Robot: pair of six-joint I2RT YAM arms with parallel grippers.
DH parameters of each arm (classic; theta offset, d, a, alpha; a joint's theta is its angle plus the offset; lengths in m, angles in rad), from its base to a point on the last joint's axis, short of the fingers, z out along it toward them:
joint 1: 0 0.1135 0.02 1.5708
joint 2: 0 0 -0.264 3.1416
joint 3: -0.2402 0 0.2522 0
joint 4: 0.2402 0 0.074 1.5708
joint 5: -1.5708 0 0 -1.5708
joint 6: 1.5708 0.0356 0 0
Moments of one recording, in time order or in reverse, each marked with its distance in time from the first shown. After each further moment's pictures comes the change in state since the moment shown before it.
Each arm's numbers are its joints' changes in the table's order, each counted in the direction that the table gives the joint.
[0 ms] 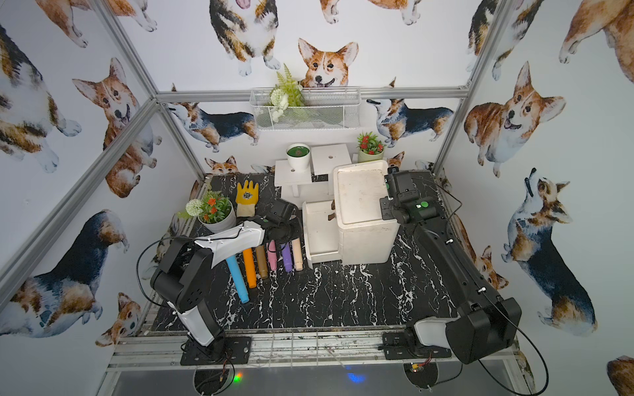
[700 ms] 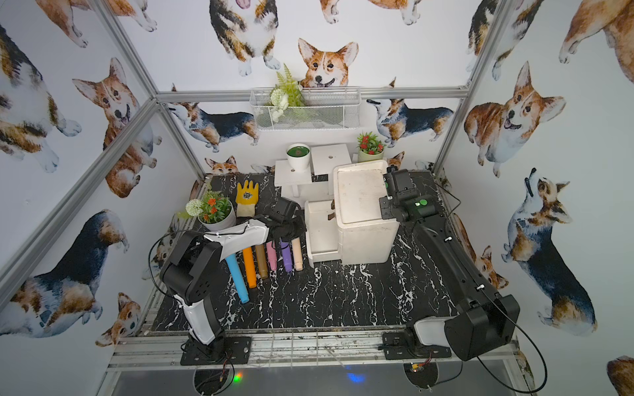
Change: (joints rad) left arm 0.003 -0.066 -0.017 -0.120 -0.074 -0.063; right arm 0.003 -0.016 -0.015 0.015 -0.002 0.003
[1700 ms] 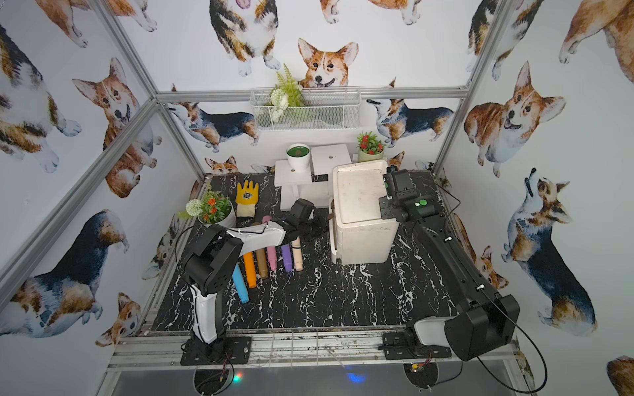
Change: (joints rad) left arm -0.109 -0.142 -0.091 -0.192 -0.145 -0.142; right arm 0.002 0.000 0.004 -0.007 0.002 0.008
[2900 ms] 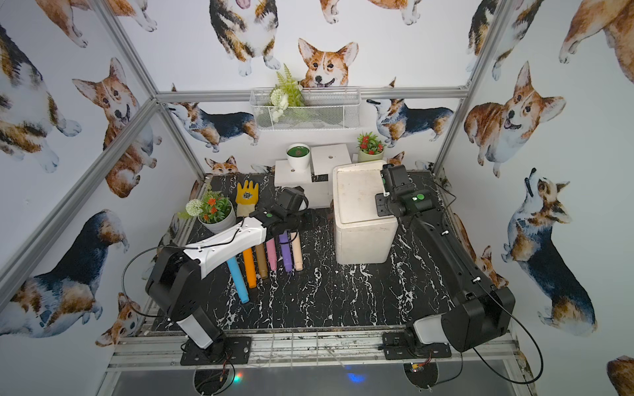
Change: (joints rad) left arm 0.003 0.354 -0.029 0.417 0.214 0.364; right arm 0.006 -0.045 -0.114 0.080 0.086 0.008
